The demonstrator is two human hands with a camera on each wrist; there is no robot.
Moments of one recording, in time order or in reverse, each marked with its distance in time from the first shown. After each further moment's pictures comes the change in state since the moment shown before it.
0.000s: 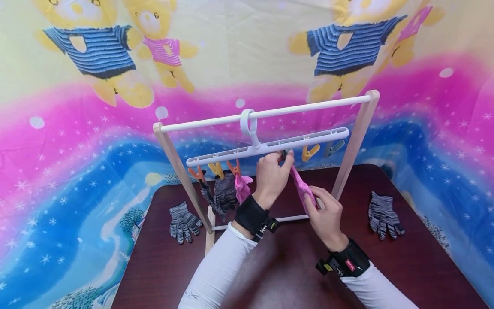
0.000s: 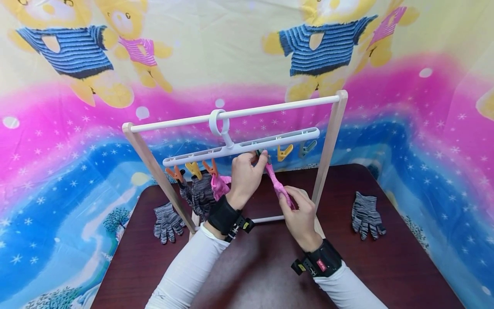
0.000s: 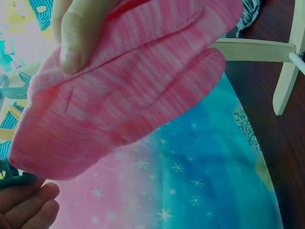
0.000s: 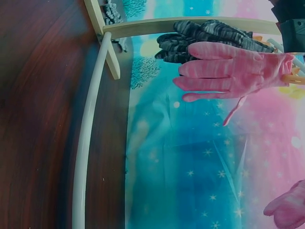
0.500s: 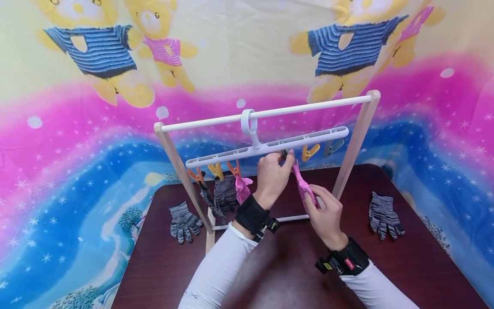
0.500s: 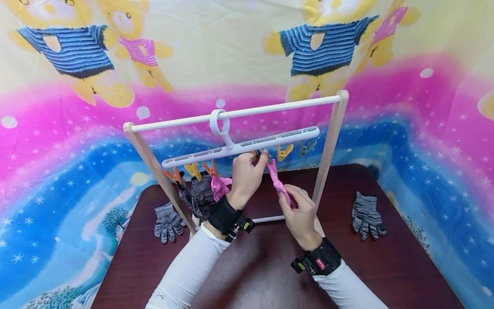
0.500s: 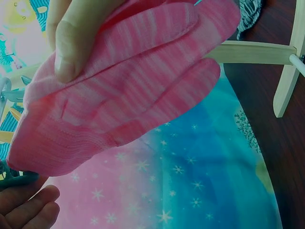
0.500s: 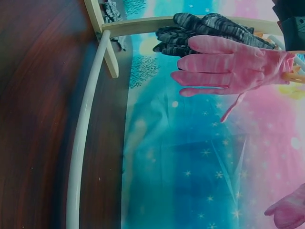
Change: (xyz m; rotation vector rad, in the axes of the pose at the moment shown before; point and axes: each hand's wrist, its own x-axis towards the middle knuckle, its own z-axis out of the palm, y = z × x) left_hand 0.001 0.000 0.000 -0.013 0.006 -0.006; right_hand 0.003 0.001 0.003 0.013 0.007 -0.023
